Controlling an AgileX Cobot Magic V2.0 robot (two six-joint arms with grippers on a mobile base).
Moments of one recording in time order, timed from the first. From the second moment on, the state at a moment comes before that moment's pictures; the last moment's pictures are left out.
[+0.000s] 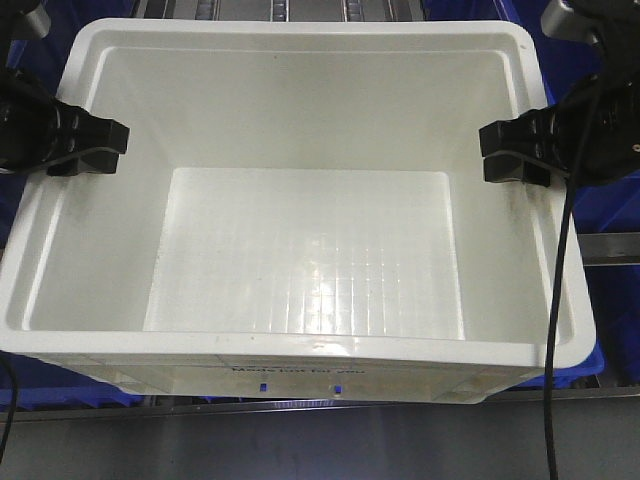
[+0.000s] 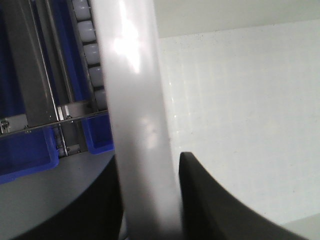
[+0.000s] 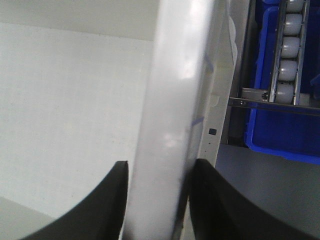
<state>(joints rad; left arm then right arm) -0.20 1.34 -1.24 -0.21 0.97 0.03 0.20 1.29 -1.19 0.27 0.94 -0.03</state>
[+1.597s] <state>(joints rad) -0.20 1.34 -1.24 -0.21 0.97 0.03 0.20 1.29 -1.19 0.27 0.94 -0.04</state>
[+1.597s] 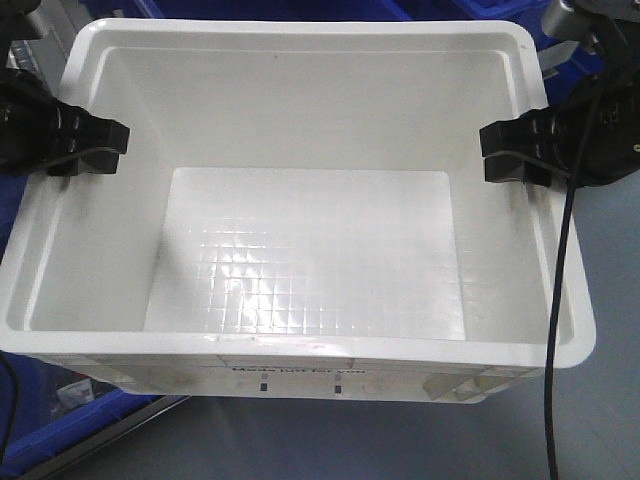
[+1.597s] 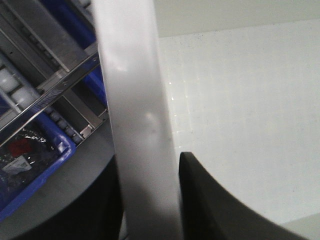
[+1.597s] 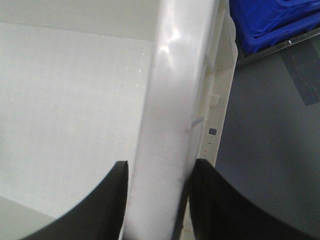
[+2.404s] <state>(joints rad) -0.20 1.34 -1.24 -0.21 0.97 0.03 0.20 1.29 -1.19 0.27 0.94 -0.04</state>
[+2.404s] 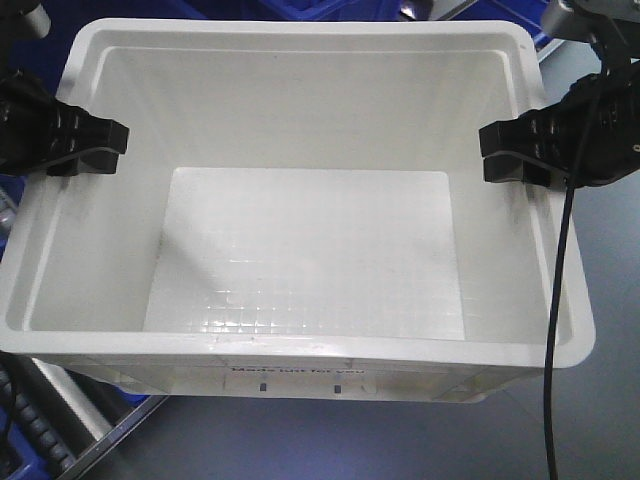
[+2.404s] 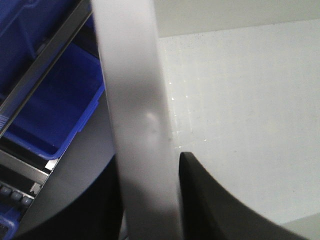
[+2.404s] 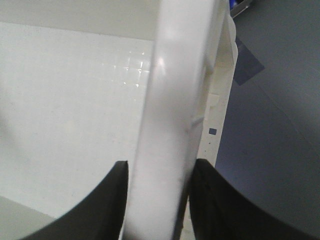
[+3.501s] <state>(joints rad) -0.20 1.34 -1.24 -0.21 0.97 0.03 0.20 1.29 -1.19 0.27 0.94 -0.04</state>
